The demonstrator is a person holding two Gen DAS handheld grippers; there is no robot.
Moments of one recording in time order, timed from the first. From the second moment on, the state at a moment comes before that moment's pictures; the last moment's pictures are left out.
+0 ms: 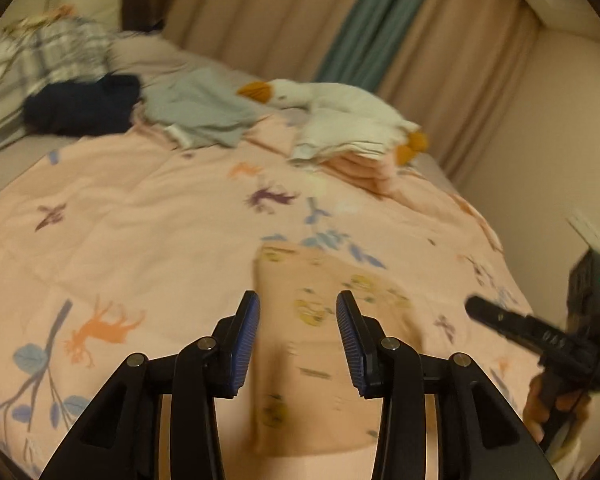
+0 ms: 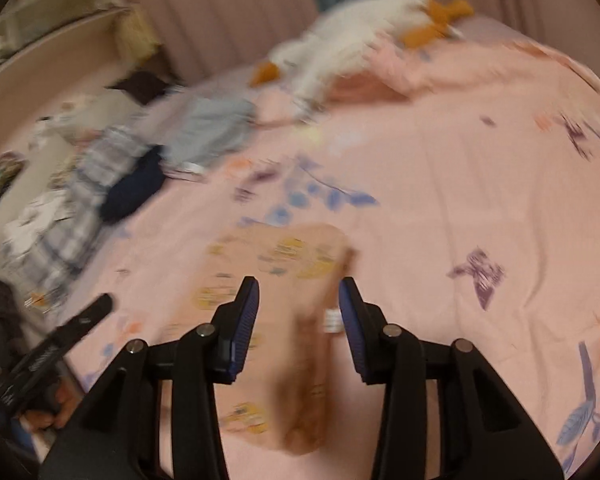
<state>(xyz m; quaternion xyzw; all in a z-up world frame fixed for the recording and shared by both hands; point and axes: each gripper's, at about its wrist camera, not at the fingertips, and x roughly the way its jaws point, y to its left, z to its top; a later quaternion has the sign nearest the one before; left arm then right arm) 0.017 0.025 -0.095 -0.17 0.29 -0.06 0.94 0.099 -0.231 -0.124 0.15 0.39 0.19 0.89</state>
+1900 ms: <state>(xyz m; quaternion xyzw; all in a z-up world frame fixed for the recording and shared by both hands) 0.081 0.049 -0.154 -0.20 0.34 -0.12 0.91 0.172 -0.233 -0.172 0.21 0.45 0.21 0.84</state>
